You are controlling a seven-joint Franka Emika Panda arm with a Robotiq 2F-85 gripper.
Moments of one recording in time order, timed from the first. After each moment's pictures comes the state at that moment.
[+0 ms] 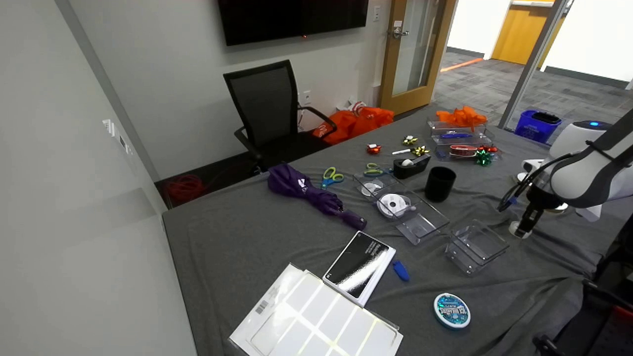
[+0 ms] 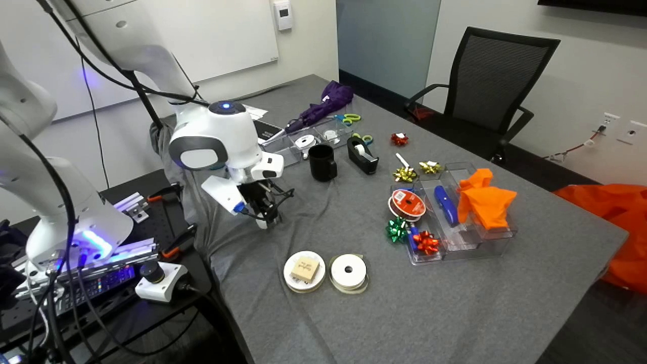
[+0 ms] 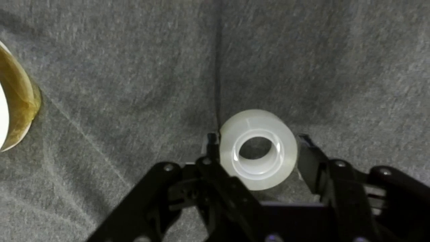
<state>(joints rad) -0.45 0.35 -0.01 -2.63 -0.09 3.01 -0.59</state>
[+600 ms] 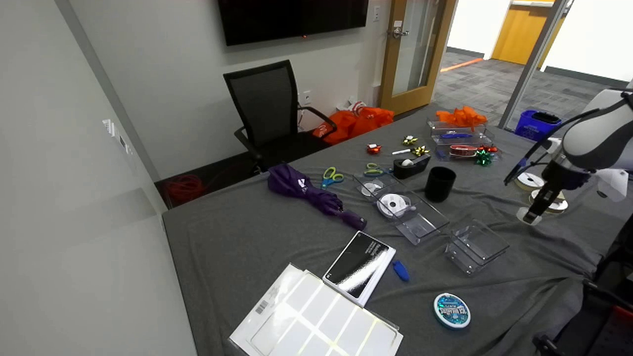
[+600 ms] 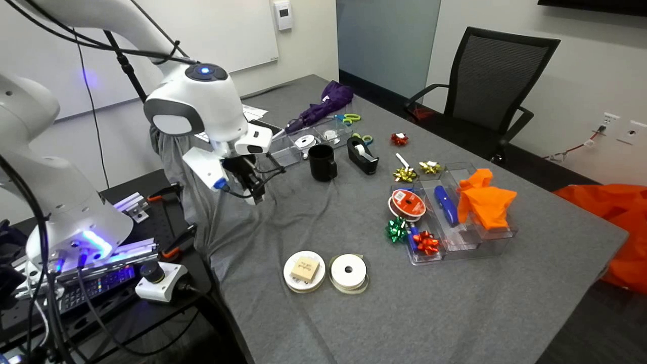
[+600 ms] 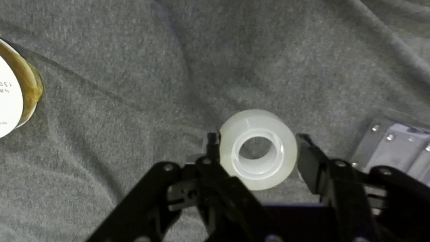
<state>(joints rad) -0.50 0.05 0.10 -2.71 0.24 2.76 -0.79</state>
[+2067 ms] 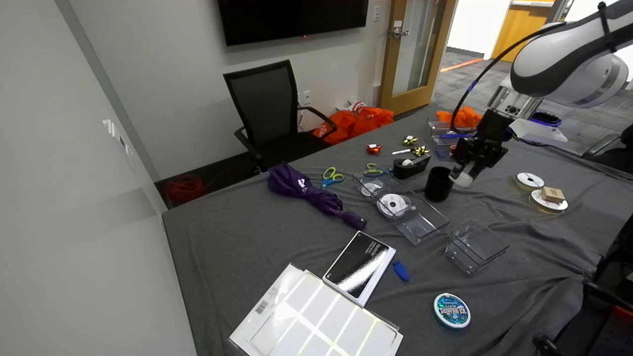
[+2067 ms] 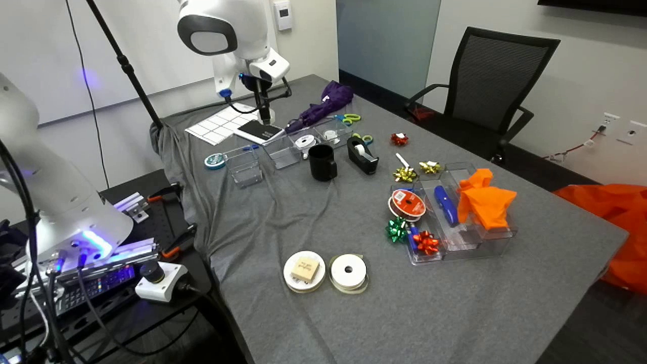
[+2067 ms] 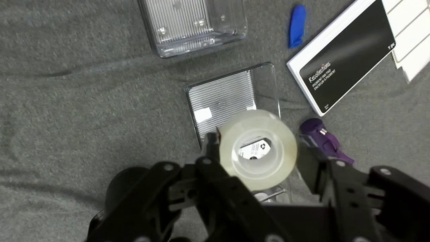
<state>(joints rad) -0.02 0.02 -0.07 -2.35 0.47 2.39 -0.10</state>
